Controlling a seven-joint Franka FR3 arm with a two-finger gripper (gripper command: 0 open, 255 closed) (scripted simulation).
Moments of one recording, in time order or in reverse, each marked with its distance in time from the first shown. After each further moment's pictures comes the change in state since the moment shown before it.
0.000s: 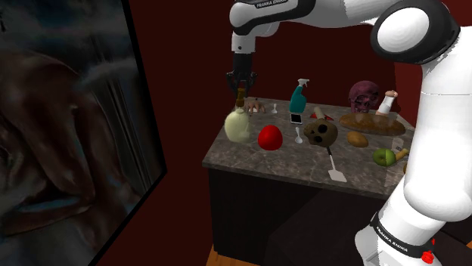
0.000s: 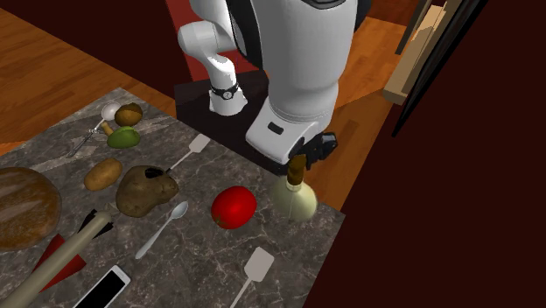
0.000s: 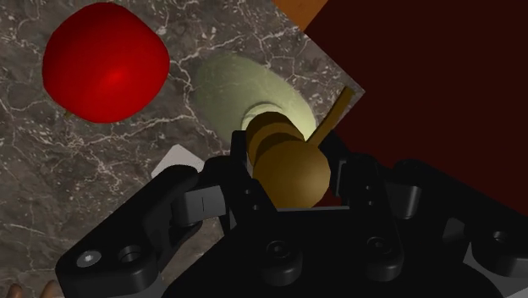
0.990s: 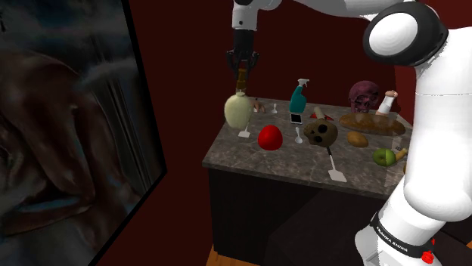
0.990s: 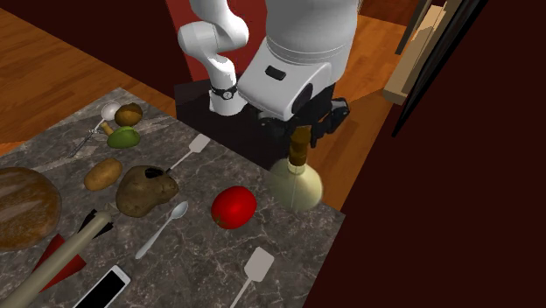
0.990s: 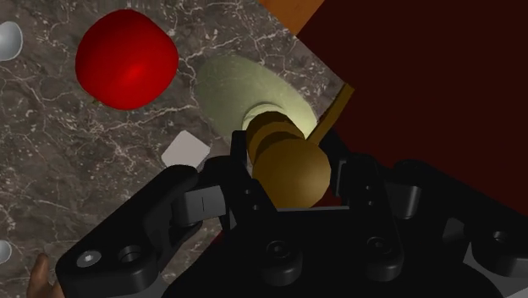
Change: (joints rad) arm 0.001 0.042 0.001 0.262 -0.003 -0.219 0.017
